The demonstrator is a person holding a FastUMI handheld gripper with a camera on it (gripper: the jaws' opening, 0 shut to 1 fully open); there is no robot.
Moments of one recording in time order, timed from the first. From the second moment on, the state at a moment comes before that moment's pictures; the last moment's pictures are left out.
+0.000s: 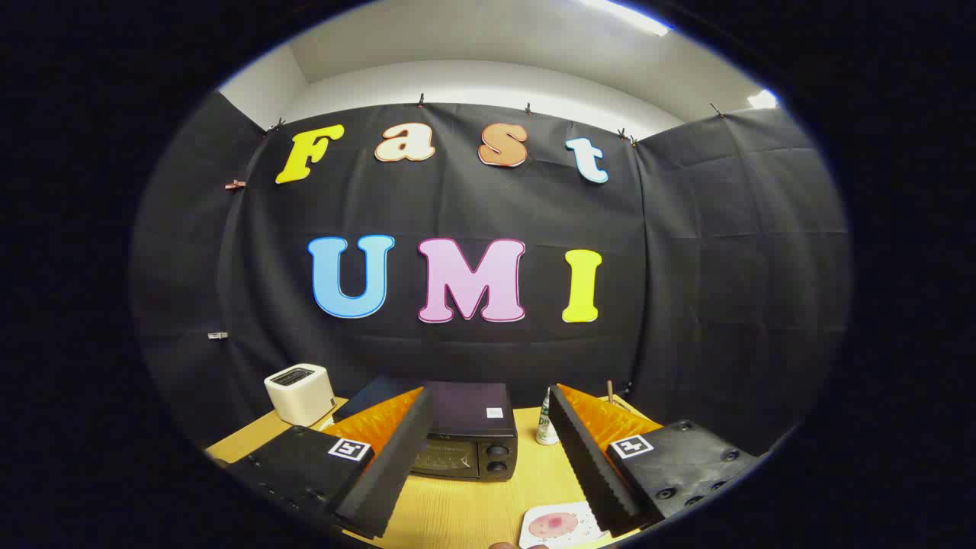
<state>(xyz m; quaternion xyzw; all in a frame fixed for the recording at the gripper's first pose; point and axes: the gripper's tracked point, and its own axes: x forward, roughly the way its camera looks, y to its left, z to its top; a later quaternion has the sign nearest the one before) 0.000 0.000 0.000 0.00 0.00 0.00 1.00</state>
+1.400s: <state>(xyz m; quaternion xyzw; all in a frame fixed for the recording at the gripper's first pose) 0.001 0.014 -0.027 0.01 0.03 0.02 1.00</state>
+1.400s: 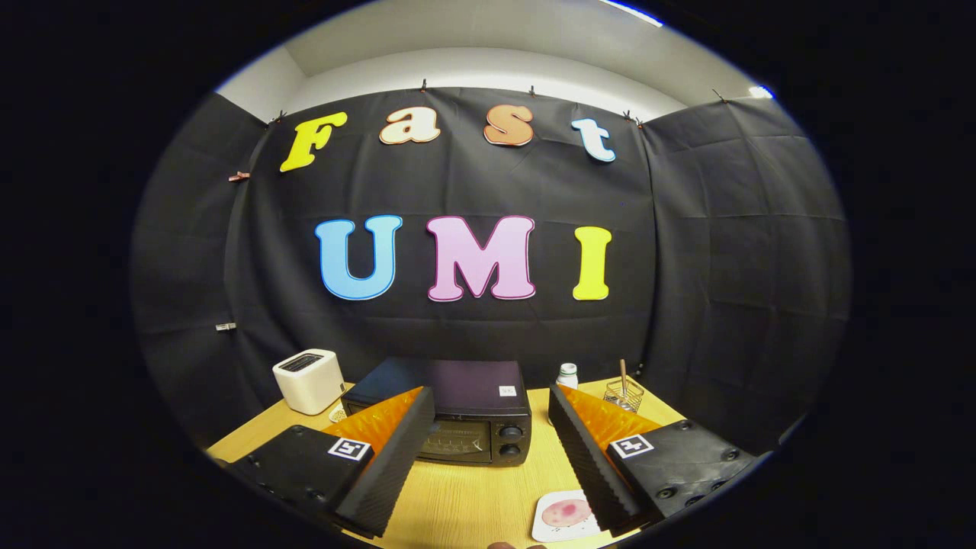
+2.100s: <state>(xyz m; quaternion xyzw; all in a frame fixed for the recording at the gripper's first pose) 0.042 0.075 -0.054 0.03 0.07 0.04 1.00</state>
